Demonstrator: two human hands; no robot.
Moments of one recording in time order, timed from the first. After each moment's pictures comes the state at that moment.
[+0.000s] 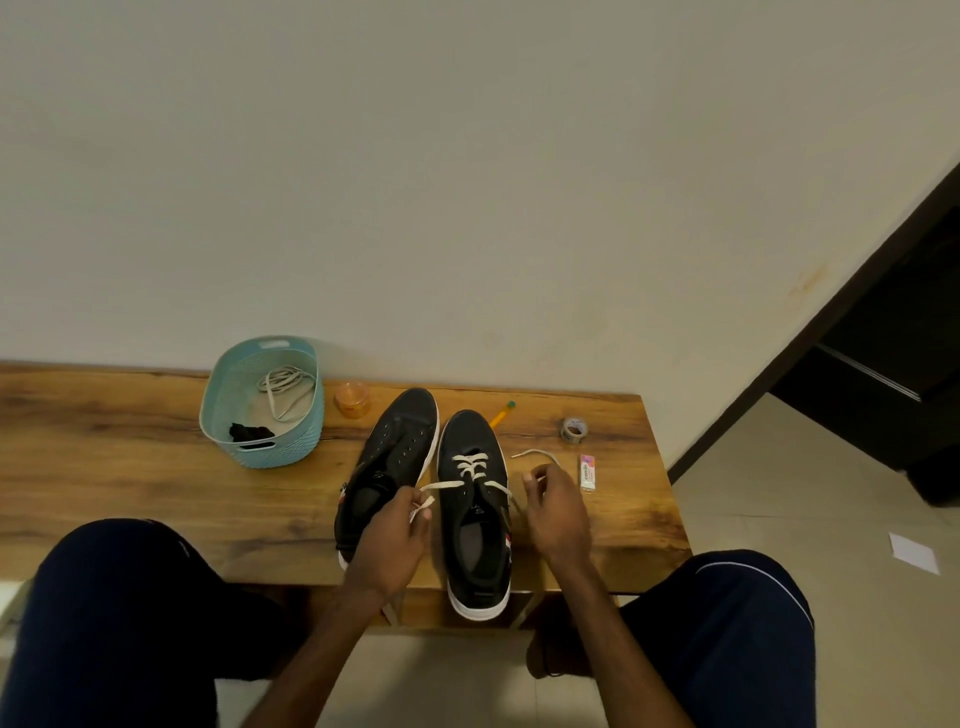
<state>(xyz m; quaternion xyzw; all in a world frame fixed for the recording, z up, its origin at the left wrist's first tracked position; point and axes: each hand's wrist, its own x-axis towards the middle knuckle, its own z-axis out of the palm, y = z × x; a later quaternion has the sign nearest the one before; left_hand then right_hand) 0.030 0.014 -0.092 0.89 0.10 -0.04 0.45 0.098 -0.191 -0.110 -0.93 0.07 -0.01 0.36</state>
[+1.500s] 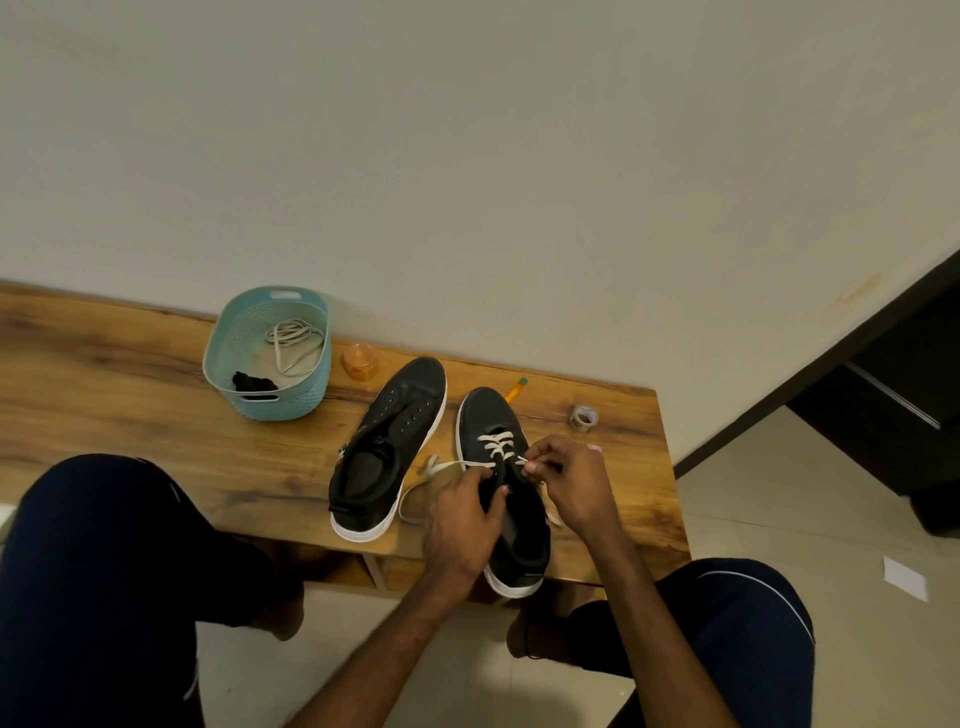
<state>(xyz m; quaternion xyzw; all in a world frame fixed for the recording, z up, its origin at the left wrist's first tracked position) 0.048 -0.072 -0.112 0.90 0.12 0.08 0.40 0.119 -0.215 -0.073 -0.88 -0.05 0.09 0.46</state>
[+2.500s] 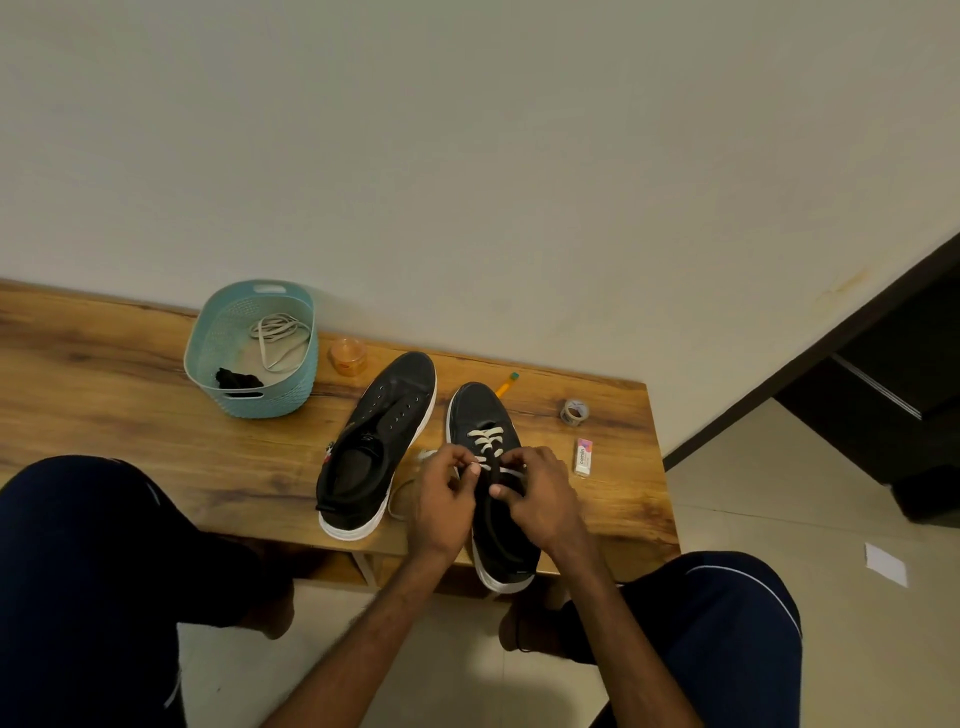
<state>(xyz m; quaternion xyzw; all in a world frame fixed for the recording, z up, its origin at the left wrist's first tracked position) 0.056 -0.062 -0.110 0.79 0.16 0.11 0.58 0.097 -0.197 -0.089 -0.94 -0.06 0.11 0.30</state>
